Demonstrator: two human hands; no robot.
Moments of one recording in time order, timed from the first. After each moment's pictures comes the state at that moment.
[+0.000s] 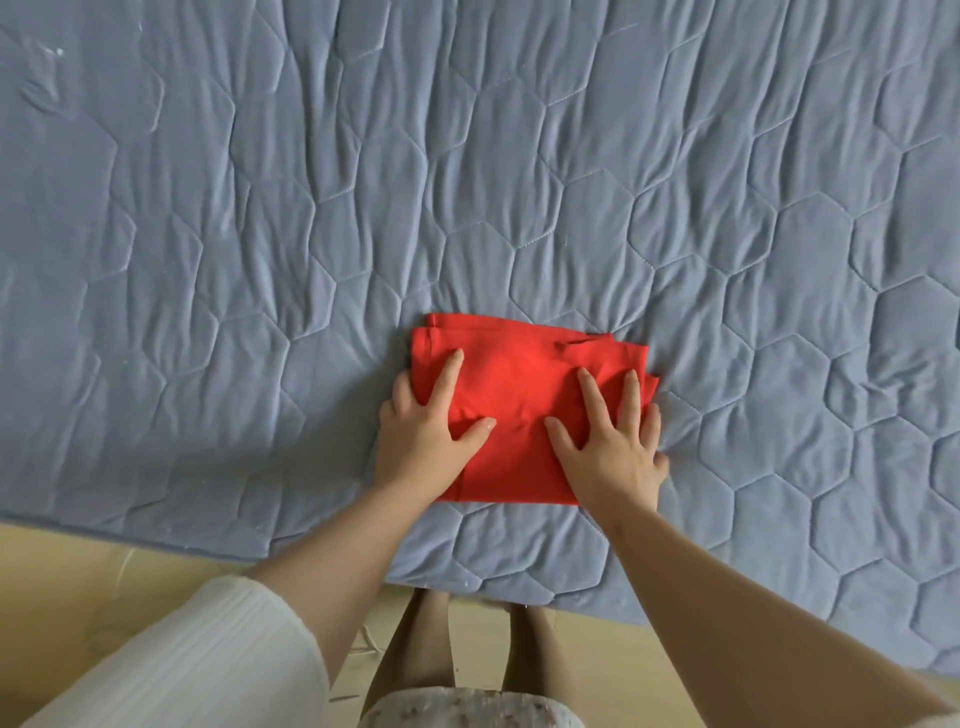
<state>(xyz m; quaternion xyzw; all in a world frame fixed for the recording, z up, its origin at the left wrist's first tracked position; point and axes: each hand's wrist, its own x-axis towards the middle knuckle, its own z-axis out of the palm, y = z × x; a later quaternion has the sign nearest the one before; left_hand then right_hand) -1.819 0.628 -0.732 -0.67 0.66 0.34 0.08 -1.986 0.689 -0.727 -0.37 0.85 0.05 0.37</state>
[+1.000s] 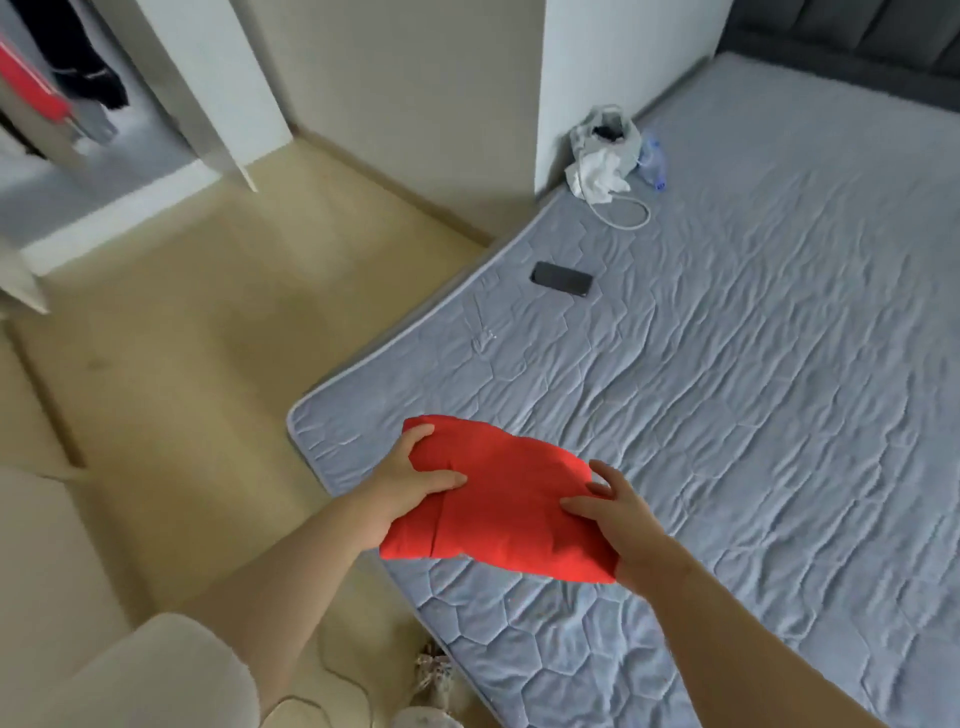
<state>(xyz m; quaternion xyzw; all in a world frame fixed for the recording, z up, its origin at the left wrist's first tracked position) -1.652 0.612 -0.405 -0.75 0.27 0.54 -0.29 -1.883 0.570 -0.425 -0.33 0.61 -0.22 0.69</state>
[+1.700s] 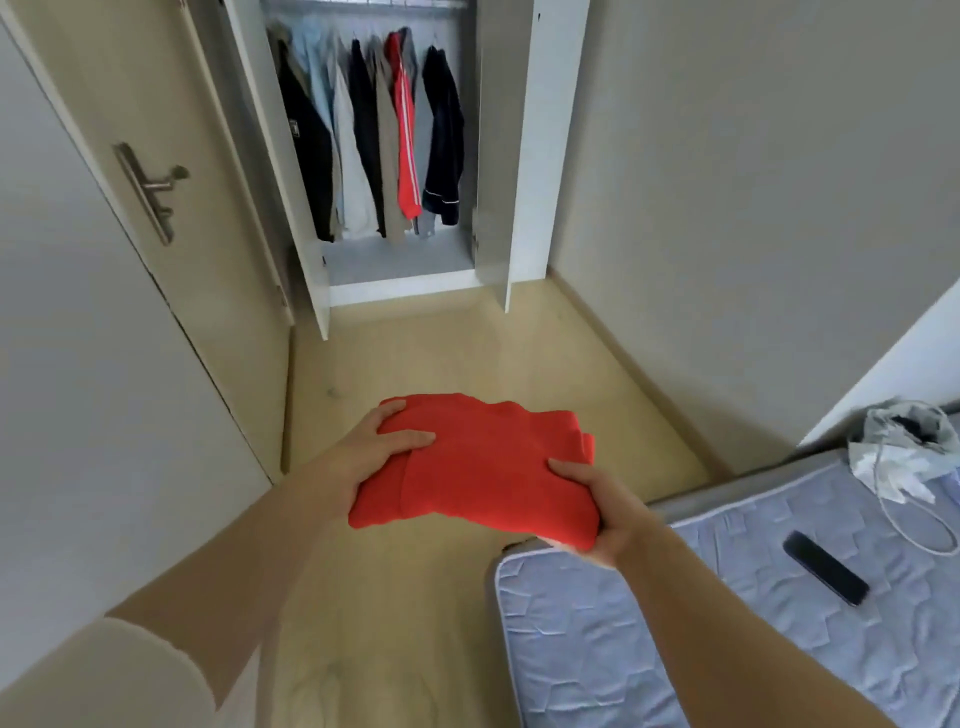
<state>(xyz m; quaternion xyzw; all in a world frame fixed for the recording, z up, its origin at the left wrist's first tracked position) -1.256 0.710 -0.226 -0.71 0.07 0.41 -0.57 -1.439 0.547 -0.239 -0.35 0.41 0.00 0.84</state>
